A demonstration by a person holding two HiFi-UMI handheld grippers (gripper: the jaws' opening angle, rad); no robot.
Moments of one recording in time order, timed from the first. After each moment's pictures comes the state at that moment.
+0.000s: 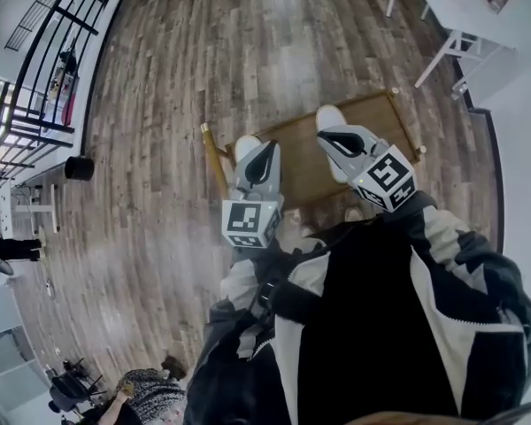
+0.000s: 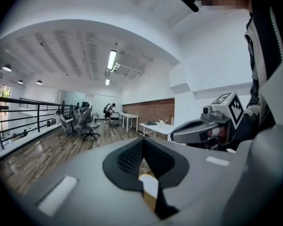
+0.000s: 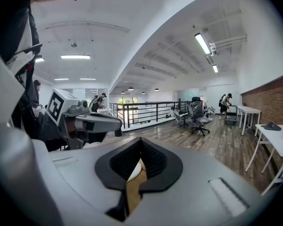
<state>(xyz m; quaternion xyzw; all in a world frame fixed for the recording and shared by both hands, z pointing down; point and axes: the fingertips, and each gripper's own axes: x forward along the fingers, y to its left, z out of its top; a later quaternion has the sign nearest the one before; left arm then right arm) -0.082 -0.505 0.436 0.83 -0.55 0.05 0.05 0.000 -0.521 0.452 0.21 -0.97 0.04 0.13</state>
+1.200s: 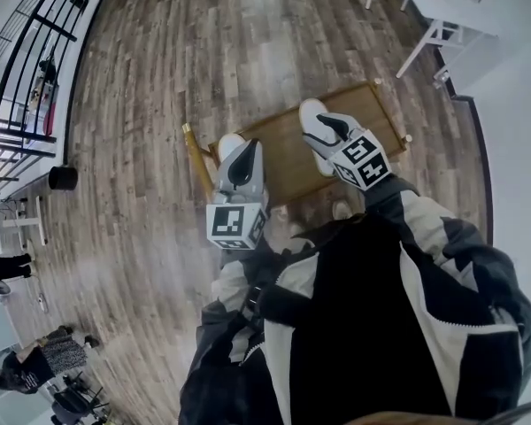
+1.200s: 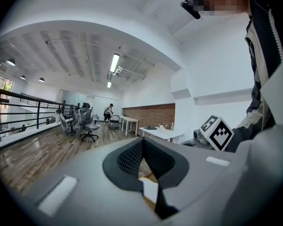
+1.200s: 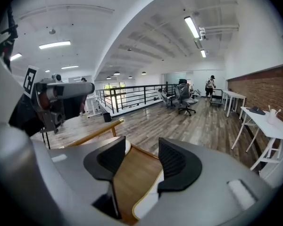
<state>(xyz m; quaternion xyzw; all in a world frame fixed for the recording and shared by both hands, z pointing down) -0.092 -0.500 0.434 0.83 -0.55 0.01 0.06 0.010 -0.552 0.538 0.28 -0.92 0.11 0.23</state>
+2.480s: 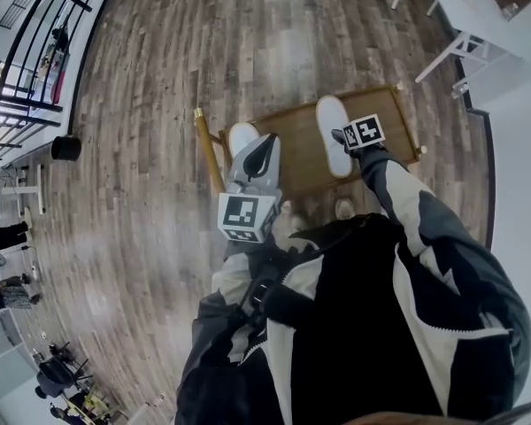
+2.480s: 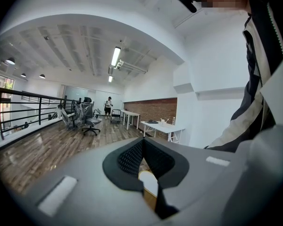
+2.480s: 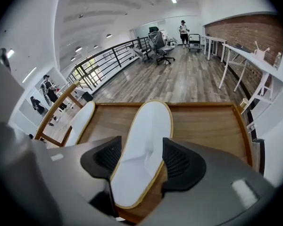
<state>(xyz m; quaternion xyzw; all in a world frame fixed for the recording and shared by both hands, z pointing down) -0.094 -0.515 0.460 0.83 -0.56 0.04 0.08 0.072 -0.617 0.755 0.34 -0.78 0.34 0.40</state>
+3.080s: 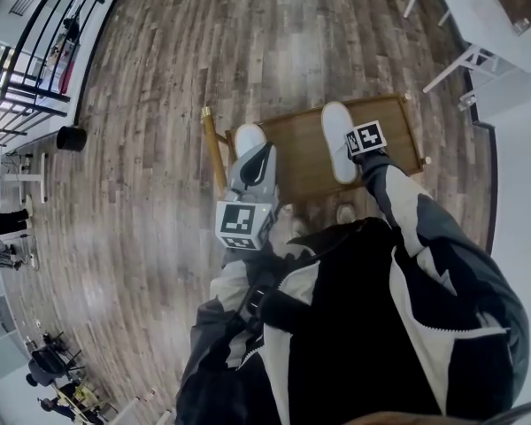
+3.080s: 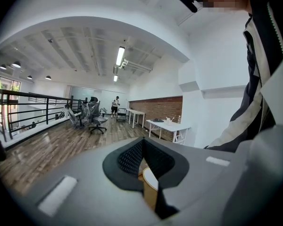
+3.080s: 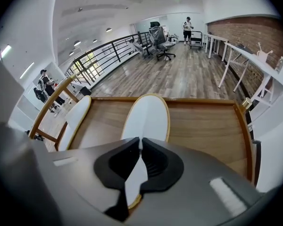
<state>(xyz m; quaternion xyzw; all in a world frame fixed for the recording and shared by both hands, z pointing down) -0.111 -0.503 0.465 0.80 -0.59 0.05 0.09 0.075 -0.619 0.773 0.34 -0.77 0.34 0.43</state>
